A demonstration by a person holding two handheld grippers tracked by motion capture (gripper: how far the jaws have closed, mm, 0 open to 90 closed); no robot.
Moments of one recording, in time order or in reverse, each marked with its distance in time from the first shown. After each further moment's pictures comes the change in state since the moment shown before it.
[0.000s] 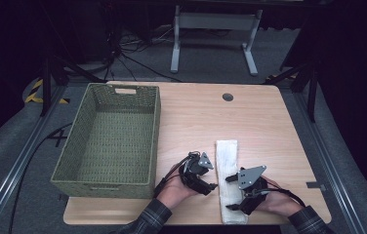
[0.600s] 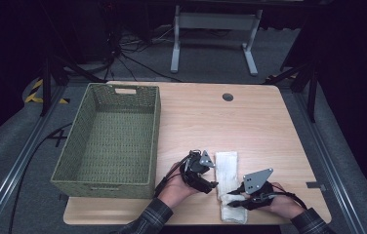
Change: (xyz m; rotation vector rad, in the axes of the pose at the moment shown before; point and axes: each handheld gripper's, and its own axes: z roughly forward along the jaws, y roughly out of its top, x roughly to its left) left arm 0.001 0.007 -0.001 -0.009 0.027 0.010; right arm 0.010 -0.007 -0.012 -0.044 0.092 -0.017
